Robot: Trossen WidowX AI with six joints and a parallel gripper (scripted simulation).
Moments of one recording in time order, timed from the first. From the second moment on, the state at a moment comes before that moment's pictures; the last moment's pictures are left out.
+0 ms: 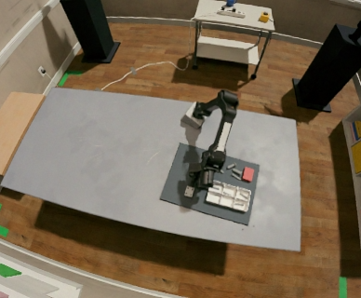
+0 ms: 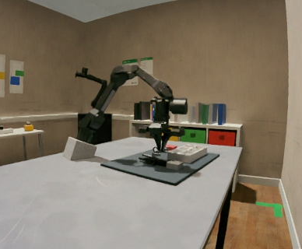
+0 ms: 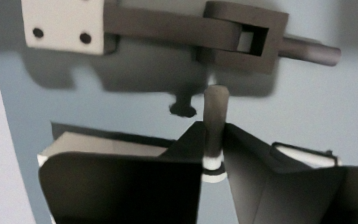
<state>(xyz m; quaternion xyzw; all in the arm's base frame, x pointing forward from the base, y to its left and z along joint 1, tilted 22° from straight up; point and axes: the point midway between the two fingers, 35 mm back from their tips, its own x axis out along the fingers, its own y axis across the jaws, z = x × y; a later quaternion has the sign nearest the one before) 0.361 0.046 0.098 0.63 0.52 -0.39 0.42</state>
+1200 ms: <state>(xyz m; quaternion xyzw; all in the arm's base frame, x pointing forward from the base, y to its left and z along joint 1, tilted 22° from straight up) 0.361 0.045 0.098 0.65 0.50 -0.41 0.39</state>
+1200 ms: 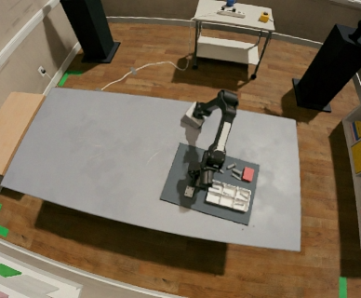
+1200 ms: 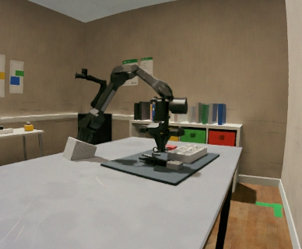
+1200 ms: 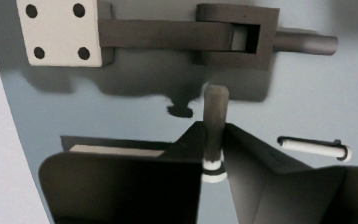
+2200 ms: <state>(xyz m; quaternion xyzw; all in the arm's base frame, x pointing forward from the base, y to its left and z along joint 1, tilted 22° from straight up) 0.362 0.047 0.096 0.64 0.49 -0.43 0.40</state>
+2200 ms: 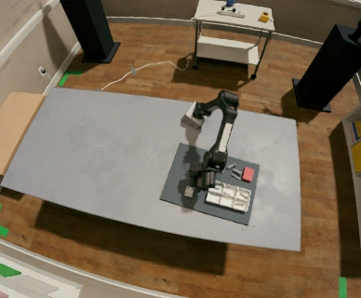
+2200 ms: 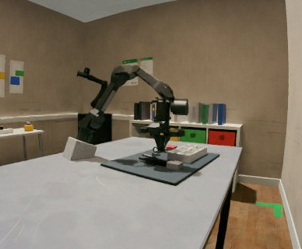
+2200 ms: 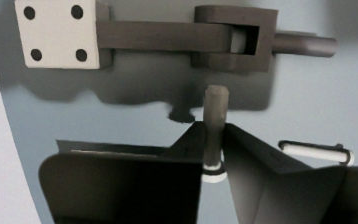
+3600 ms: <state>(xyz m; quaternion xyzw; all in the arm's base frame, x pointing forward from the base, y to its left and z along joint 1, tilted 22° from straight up) 0.364 0.053 0.093 0.63 0.48 -0.44 0.41</state>
